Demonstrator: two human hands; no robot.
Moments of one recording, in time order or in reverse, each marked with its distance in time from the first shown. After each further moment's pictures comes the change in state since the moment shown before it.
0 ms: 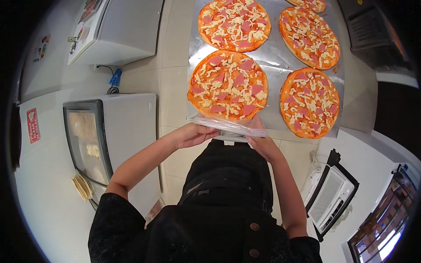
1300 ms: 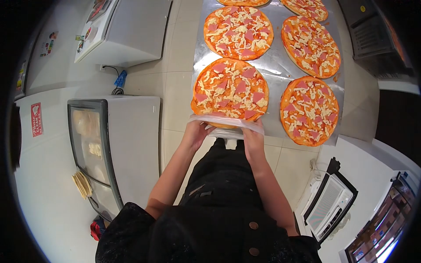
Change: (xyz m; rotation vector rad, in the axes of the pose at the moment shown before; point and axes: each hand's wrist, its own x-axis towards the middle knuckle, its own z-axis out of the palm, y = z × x) left_hand 0.018 -0.010 0.019 -0.075 0.438 0.580; right_hand 0.025 -0.013 0.072 0.085 0.112 -0.520
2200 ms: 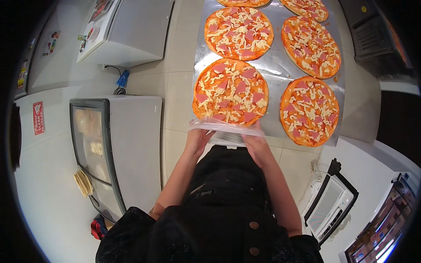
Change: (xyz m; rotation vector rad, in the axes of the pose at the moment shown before) left_hand -0.013 -0.026 -0.003 -0.084 0.158 0.056; right_hand -0.023 -0.030 -0.011 -0.030 -0.069 0.225
